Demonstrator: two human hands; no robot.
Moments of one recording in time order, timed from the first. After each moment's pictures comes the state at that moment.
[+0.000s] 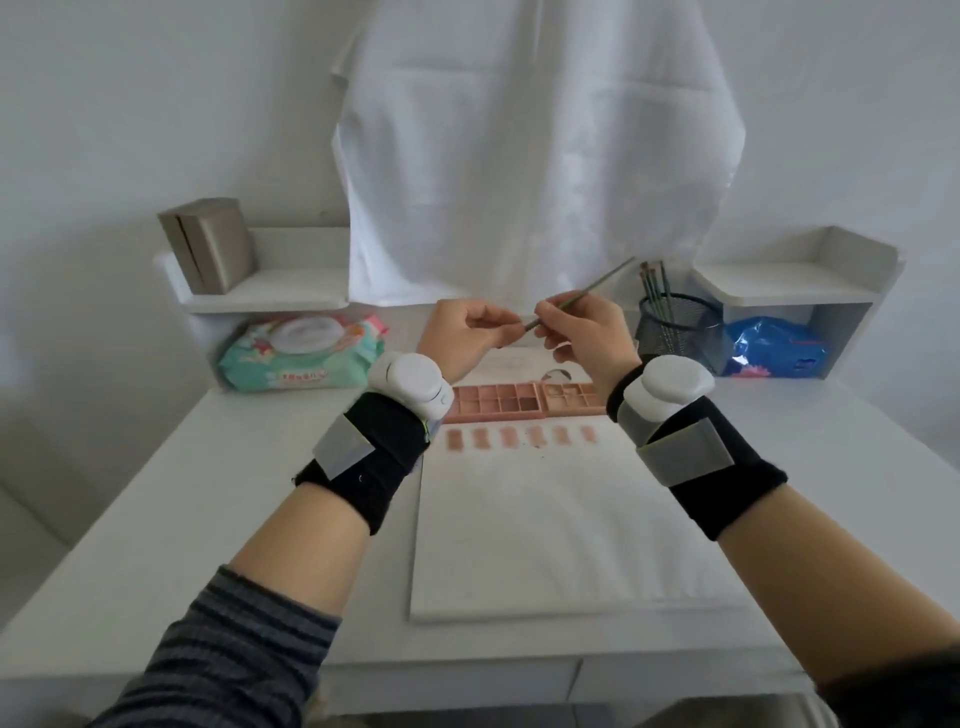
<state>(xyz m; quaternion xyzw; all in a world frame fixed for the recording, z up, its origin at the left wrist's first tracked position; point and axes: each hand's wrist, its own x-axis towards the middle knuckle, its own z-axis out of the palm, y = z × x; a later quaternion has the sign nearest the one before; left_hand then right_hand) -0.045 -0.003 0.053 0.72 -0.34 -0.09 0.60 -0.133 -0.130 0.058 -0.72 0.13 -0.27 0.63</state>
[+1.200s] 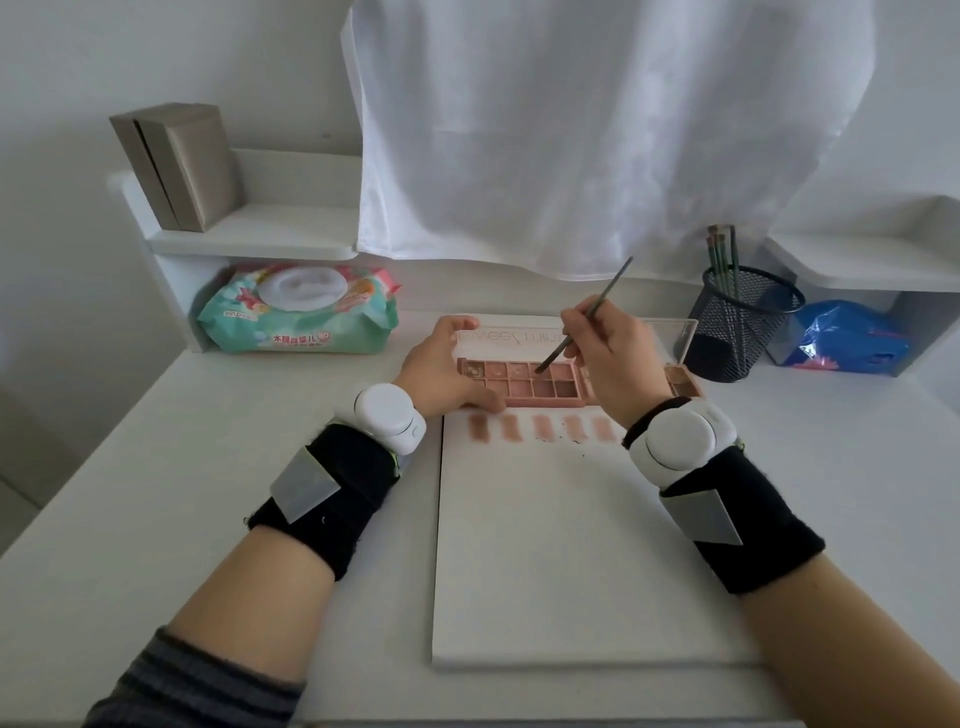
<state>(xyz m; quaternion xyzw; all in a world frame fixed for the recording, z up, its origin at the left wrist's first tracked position) 0.000 0.024 -0.025 0.81 -0.26 -0.19 0.48 -0.110 -0.124 0.009 -0.85 0.13 -0.30 0.41</state>
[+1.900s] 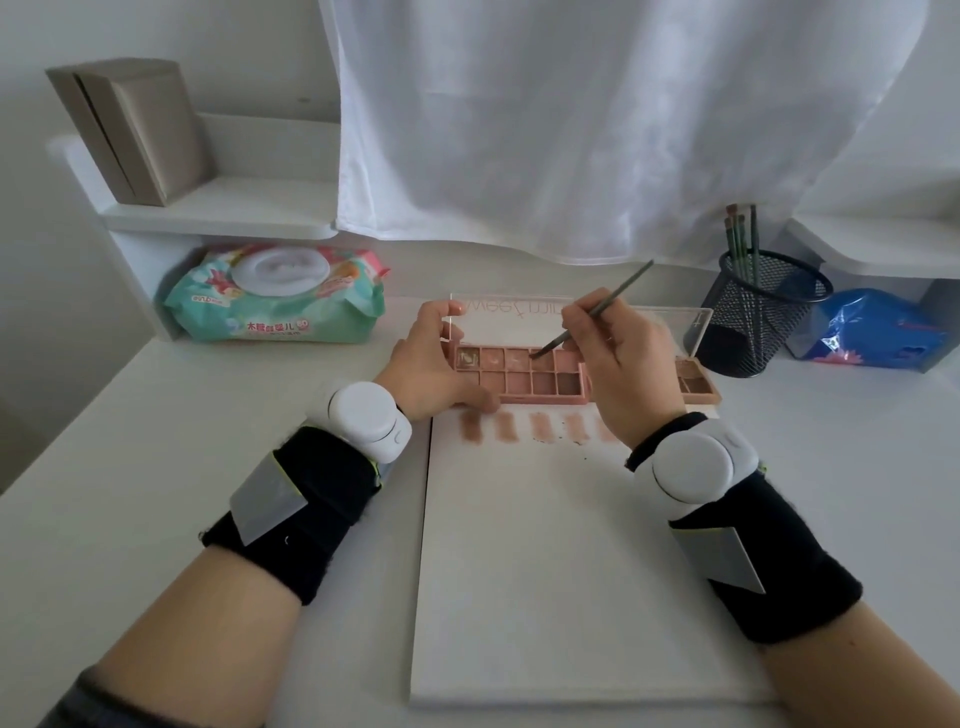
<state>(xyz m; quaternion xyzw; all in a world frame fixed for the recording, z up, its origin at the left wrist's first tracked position) 0.002 0.025 -0.027 0.81 -0.27 -0.18 0.48 -0.117 -0.120 0.001 -0.85 0.07 -0.35 0.40</state>
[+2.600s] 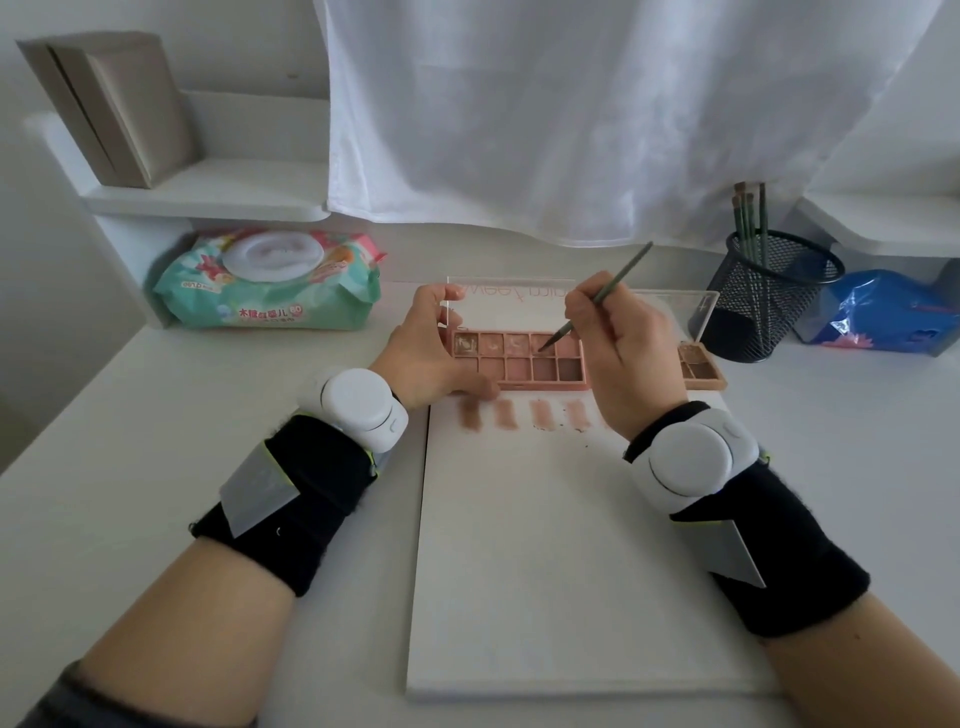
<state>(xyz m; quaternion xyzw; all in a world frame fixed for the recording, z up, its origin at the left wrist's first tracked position) 0.000 0.025 -0.024 0.81 -0.28 -0.18 0.49 -0.117 -0.120 -0.005 -0.85 0.04 -0.38 0.35</state>
